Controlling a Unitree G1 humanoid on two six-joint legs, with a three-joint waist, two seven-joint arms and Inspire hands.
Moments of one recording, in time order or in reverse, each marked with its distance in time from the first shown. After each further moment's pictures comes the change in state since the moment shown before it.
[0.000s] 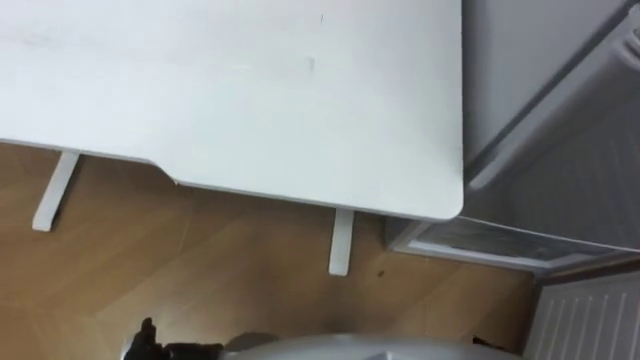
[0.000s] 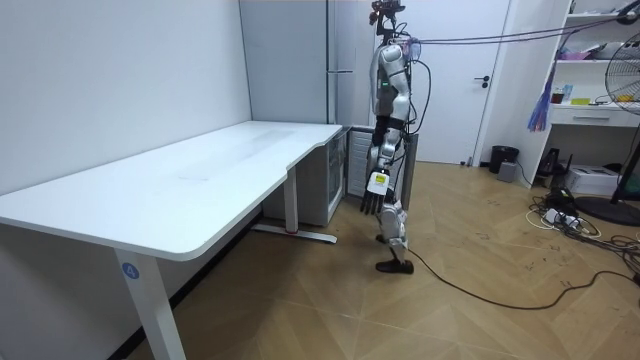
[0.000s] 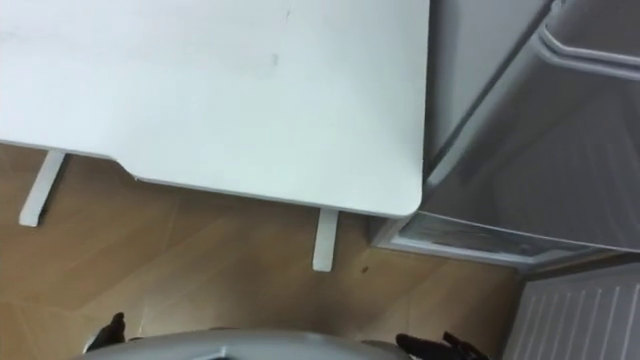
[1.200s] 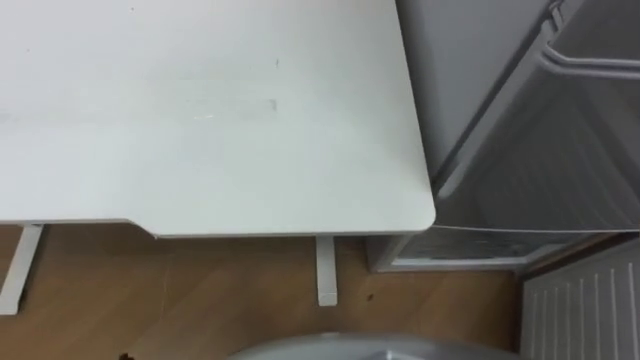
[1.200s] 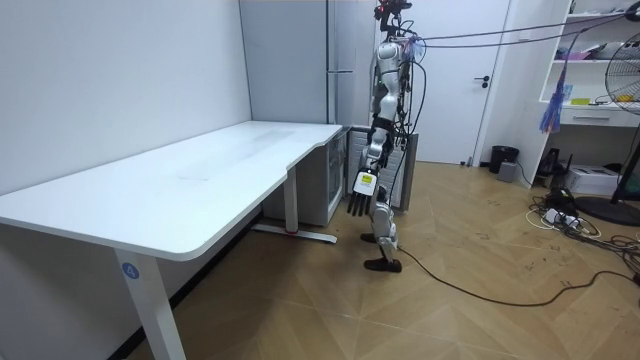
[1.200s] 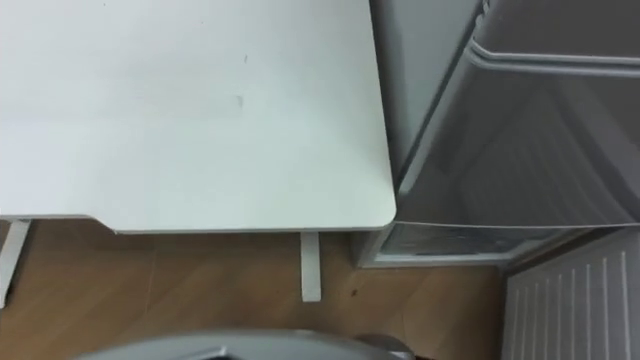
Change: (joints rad) left arm -0.054 -0.007 0.177 0.129 0.124 0.044 0.009; right arm -0.055 0.018 -0.217 0.043 -0.173 0.070 -0.137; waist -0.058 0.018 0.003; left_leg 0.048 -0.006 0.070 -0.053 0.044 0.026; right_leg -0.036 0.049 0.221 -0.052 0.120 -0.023
